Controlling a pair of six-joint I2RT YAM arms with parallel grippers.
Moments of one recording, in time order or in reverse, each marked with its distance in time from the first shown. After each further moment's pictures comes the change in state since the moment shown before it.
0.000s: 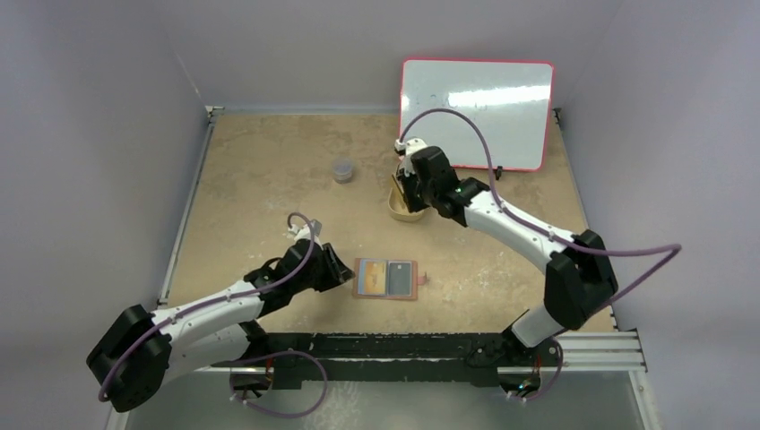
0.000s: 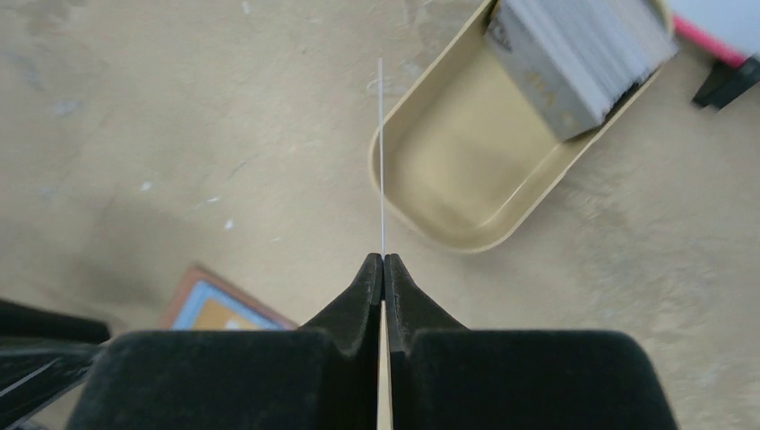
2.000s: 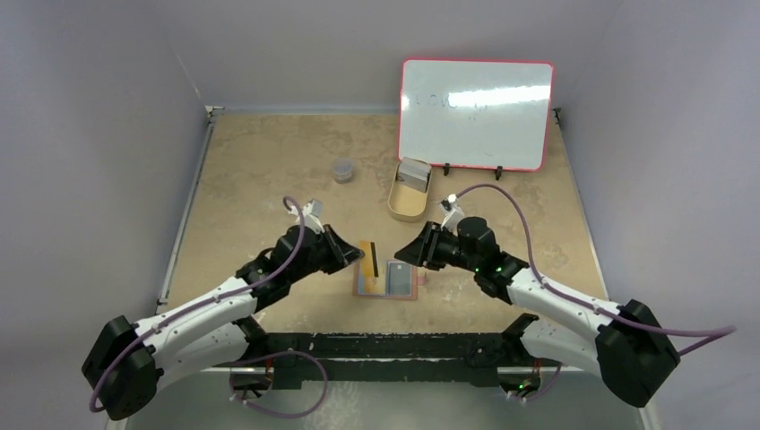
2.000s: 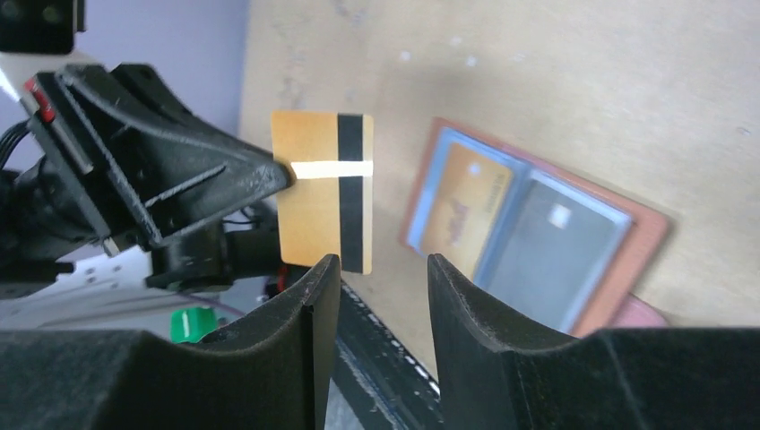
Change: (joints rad) left arm 0.000 -0.103 0.158 0.018 0.020 -0.029; right arm 0.027 -0.569 -0.809 0.599 -0.430 0.817
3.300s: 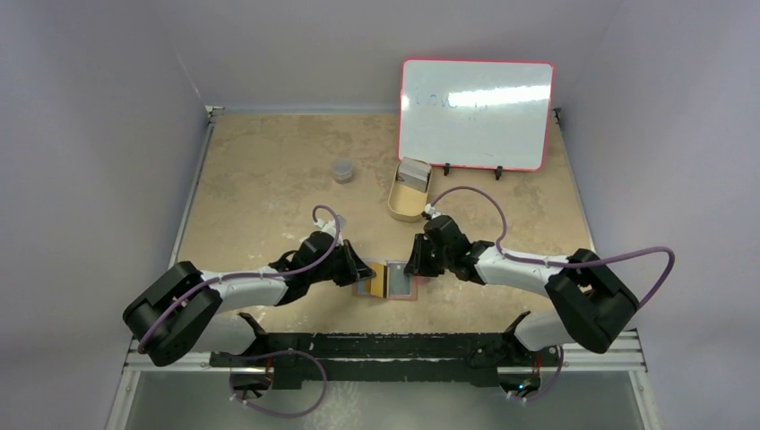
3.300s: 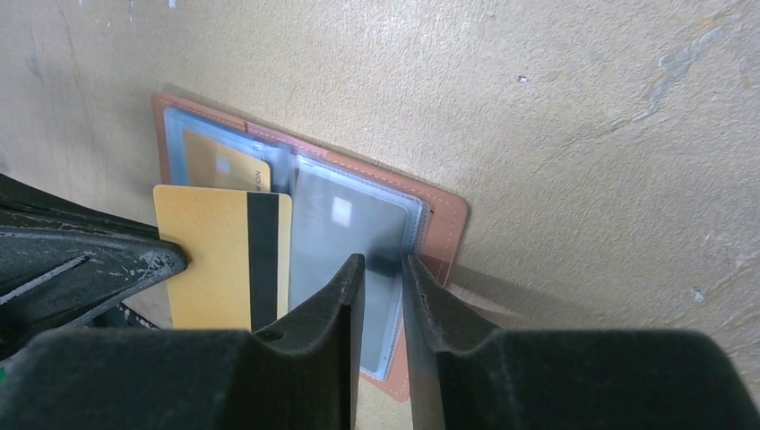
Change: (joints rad) left arm 0.000 0.419 -0.122 0.364 0.194 0.006; right arm 0.060 0.377 0.140 -0.264 0.230 -0.180
